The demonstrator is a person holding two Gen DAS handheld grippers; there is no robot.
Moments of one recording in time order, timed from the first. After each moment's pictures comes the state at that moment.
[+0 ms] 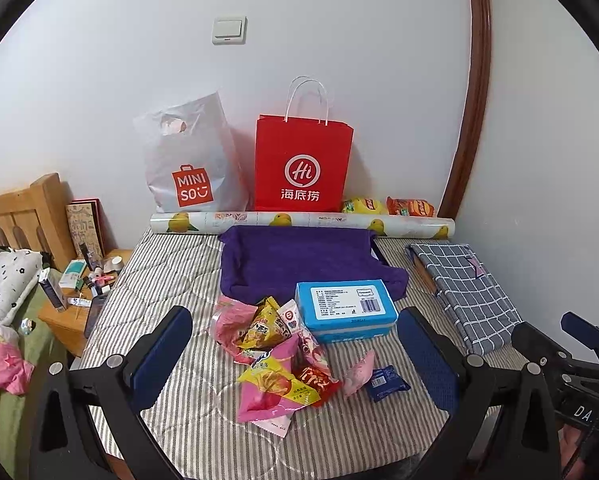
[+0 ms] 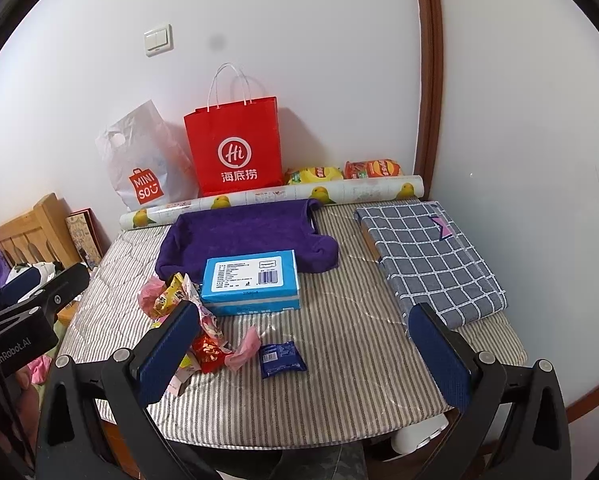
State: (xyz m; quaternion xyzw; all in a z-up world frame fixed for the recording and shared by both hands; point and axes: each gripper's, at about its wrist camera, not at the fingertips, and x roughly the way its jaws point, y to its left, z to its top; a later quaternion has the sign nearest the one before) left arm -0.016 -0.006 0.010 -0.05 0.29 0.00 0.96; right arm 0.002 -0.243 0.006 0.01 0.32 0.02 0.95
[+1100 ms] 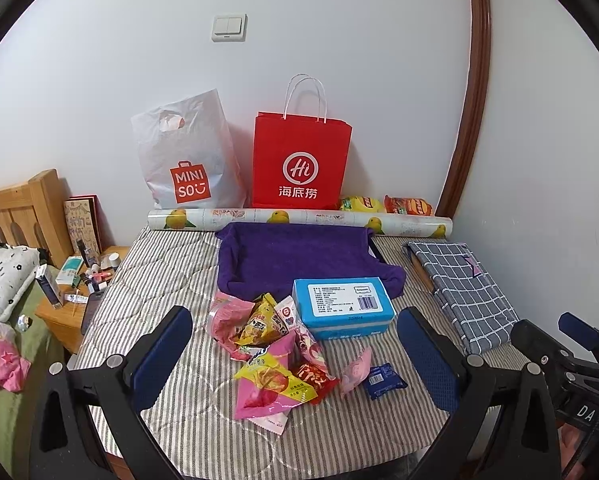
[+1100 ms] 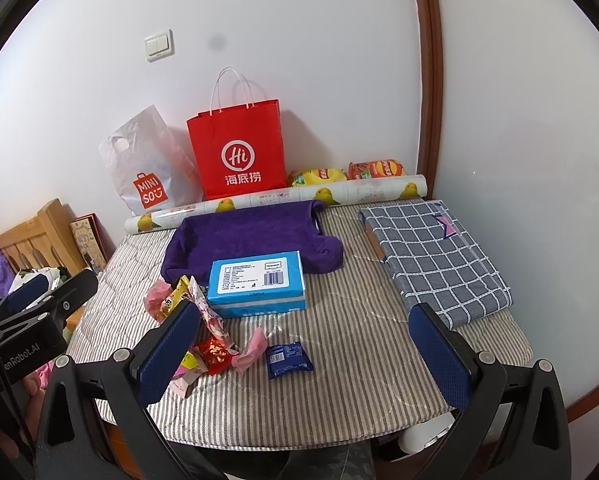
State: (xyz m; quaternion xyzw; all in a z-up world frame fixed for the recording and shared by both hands) left arm -0.020 -0.004 0.006 -0.05 0.29 0.00 0.96; right arm -0.002 -0.242 0.005 0.03 0.32 0.03 0.95
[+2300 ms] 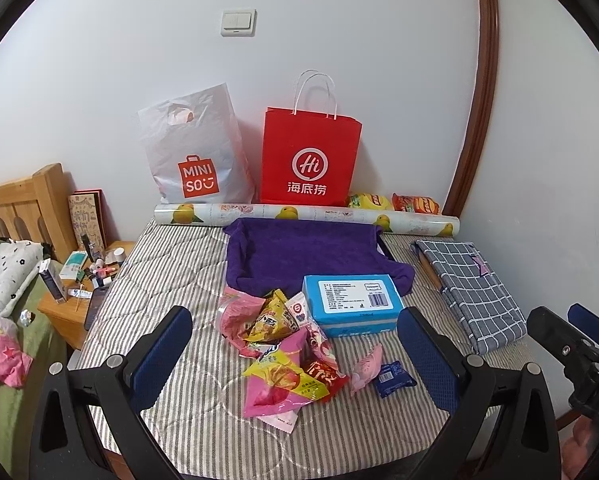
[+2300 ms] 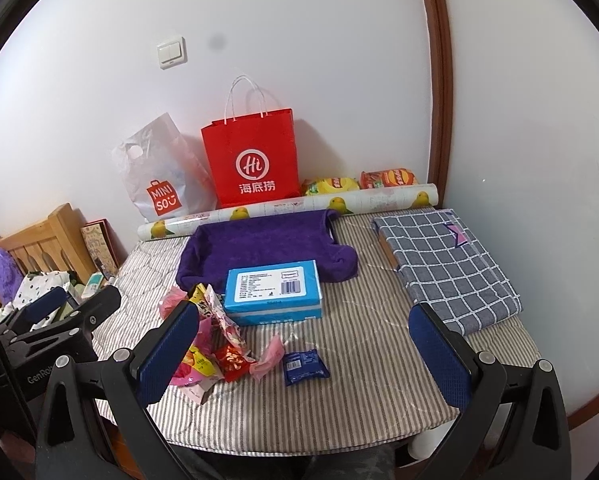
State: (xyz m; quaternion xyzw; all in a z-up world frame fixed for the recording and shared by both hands) left arm -0.018 0.007 -0.004 -0.06 0.29 0.01 0.95; right arm -0.006 -0.230 0.013 0.03 0.30 0.05 0.95
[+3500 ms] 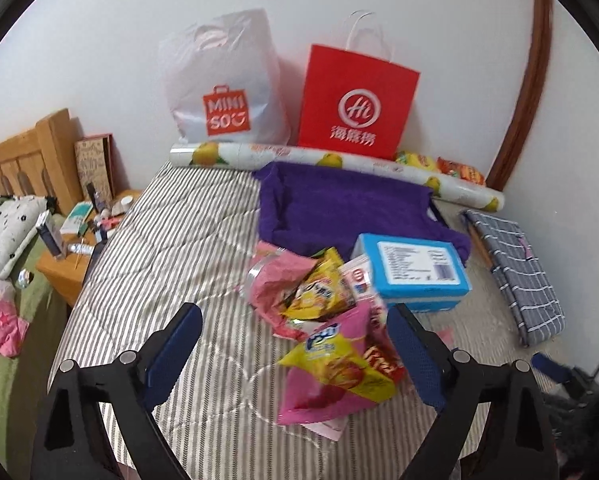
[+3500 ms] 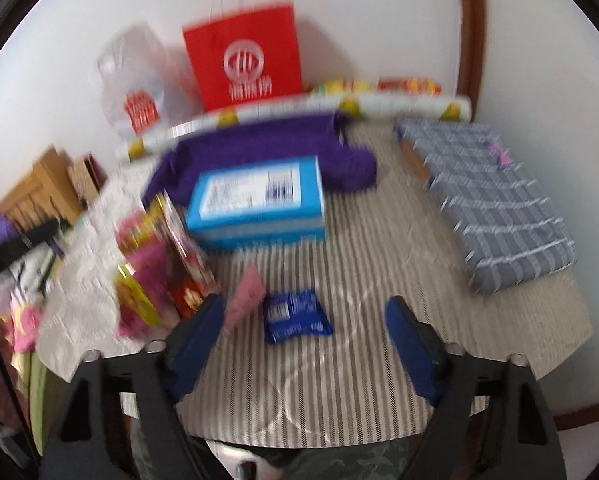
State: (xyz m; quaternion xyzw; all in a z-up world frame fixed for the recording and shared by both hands) left arm 0.037 0.054 -0.080 -0.09 0.37 0.04 0.92; right arm 0.071 -0.231 -0.124 0.01 0.44 0.07 0.90
